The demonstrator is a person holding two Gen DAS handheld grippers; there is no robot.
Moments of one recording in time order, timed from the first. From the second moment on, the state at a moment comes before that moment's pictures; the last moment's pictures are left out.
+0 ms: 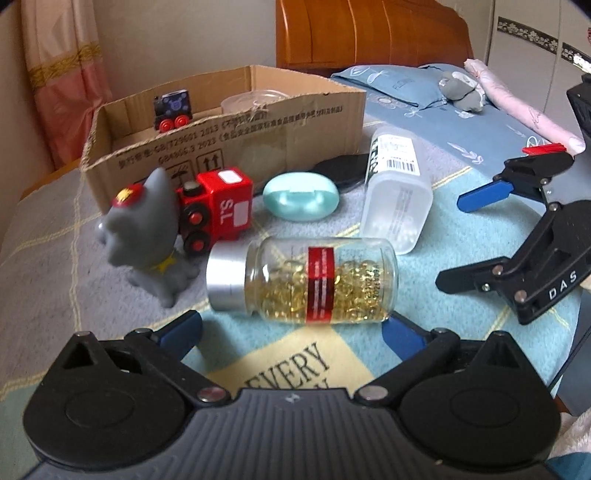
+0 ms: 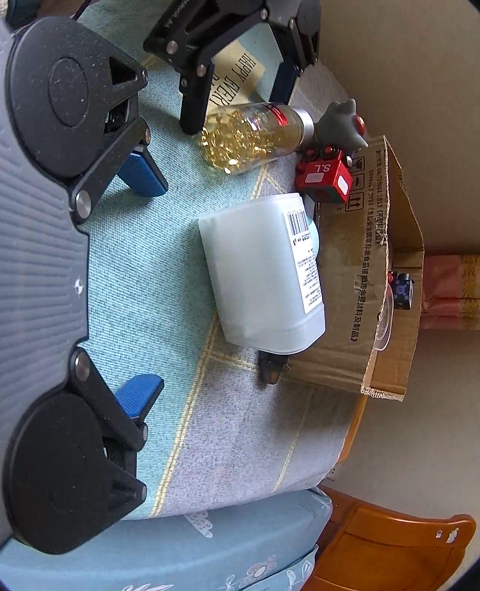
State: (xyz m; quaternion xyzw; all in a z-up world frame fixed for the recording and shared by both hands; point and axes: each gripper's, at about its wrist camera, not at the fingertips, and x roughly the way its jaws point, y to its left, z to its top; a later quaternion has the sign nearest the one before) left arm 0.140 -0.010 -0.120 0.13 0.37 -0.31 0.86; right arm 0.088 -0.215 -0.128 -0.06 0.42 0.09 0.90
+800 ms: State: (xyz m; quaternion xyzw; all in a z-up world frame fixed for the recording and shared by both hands) left arm 0.144 -0.022 -0.104 0.11 0.37 -0.29 0.88; right arm 0.104 -0.212 -0.116 -0.07 0.38 0.13 0.91
